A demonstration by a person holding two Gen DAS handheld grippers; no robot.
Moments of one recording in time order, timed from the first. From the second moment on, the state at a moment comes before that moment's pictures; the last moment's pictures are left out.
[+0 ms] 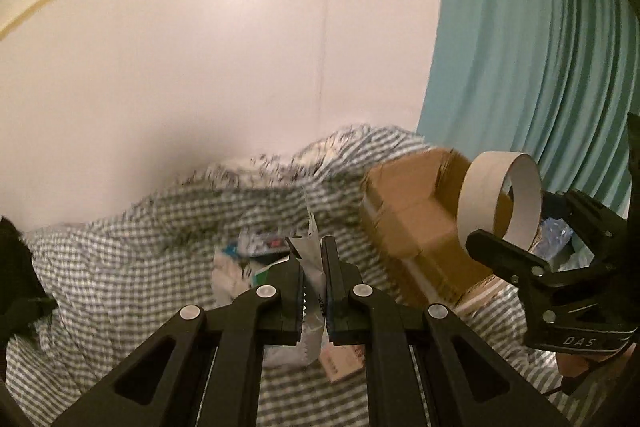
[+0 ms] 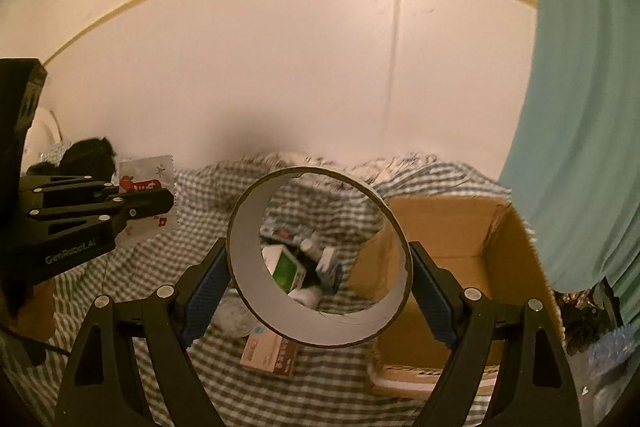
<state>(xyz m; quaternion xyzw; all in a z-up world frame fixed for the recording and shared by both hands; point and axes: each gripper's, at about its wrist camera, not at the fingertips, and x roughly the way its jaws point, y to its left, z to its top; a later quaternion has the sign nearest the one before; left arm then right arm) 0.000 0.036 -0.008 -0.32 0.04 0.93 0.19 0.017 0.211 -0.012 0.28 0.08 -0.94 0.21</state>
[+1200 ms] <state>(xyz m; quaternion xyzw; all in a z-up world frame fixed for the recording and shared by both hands) -0.072 0.214 -0.082 -0.36 0.06 0.88 0.32 -0.058 0.335 -0.043 0.30 0.04 -0.95 0.06</state>
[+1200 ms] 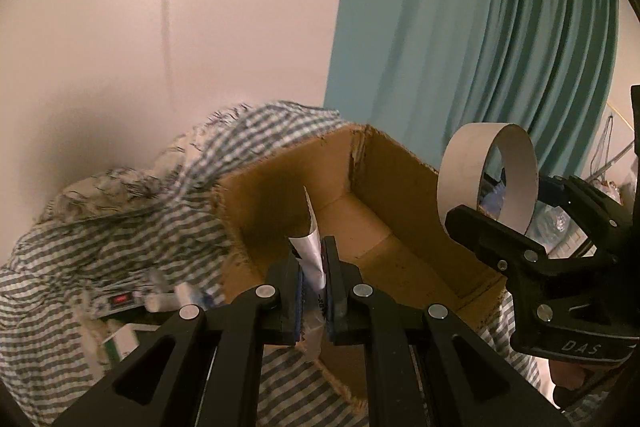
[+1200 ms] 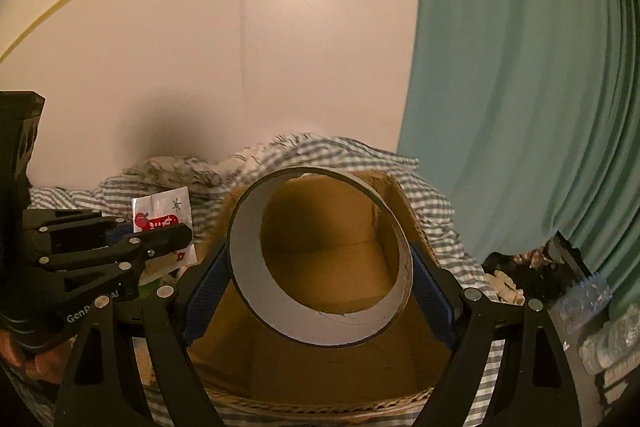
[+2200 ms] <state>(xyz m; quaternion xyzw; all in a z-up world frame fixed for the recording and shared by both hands) -0.094 0.233 -0.096 -0.35 0.07 0.88 0.31 -0.083 0.377 -0.065 0.32 0.02 -0.95 0.01</state>
